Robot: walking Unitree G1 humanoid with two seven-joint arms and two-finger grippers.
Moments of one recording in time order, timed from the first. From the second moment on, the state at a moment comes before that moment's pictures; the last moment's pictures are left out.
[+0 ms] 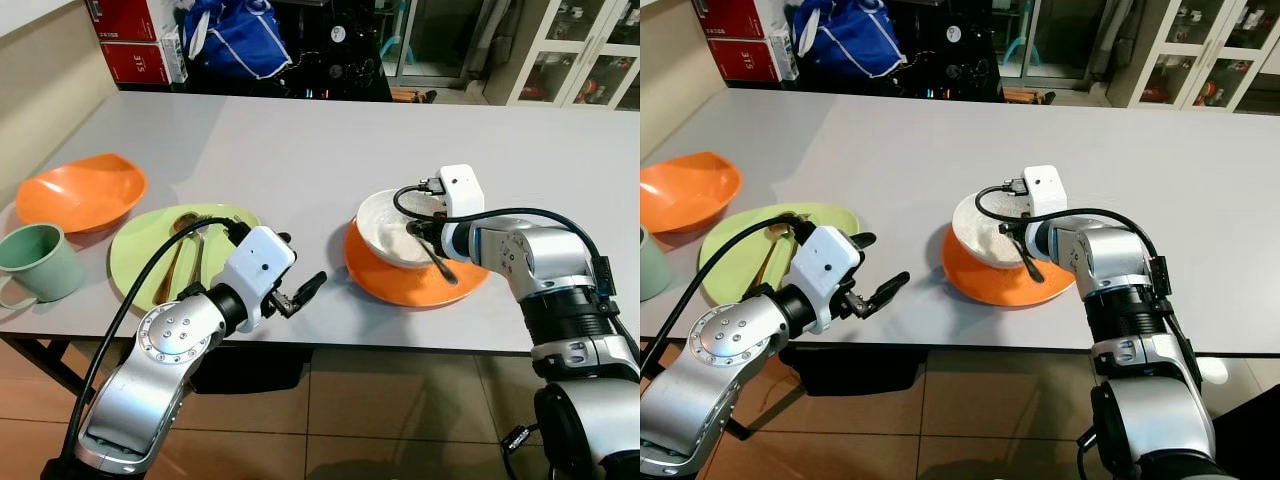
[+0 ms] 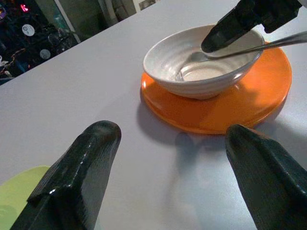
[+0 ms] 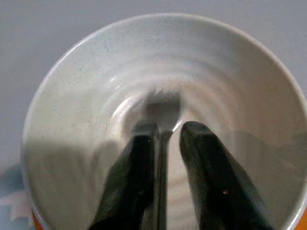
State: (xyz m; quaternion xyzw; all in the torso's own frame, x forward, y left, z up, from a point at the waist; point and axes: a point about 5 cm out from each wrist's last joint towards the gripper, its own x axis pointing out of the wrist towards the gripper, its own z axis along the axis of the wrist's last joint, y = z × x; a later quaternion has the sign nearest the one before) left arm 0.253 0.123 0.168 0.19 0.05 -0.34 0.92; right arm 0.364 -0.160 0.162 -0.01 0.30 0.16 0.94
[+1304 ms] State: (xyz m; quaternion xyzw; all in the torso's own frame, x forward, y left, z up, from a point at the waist) left arm 0.255 0.138 0.218 0.18 -0.08 -0.18 0.96; right arm 0.261 -0.121 0.217 0.08 -0.05 0.20 0.97
